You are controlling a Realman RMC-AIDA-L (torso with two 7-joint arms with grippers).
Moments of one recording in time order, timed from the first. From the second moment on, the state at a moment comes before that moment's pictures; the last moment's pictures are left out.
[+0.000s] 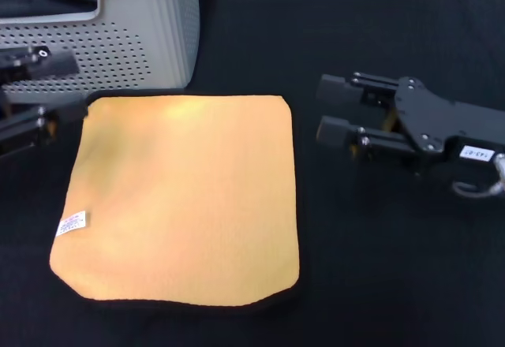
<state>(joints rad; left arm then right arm) -0.31 -1.90 0.61 0.78 1.64 2.02 -1.30 0.66 1.88 -2.18 -0.31 -0.28 -1.67 1.06</state>
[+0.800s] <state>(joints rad) -0.28 -1.84 0.89 0.72 1.55 2.04 -1.29 0.76 1.98 -2.17 -0.43 -0.49 -1.53 1.12</state>
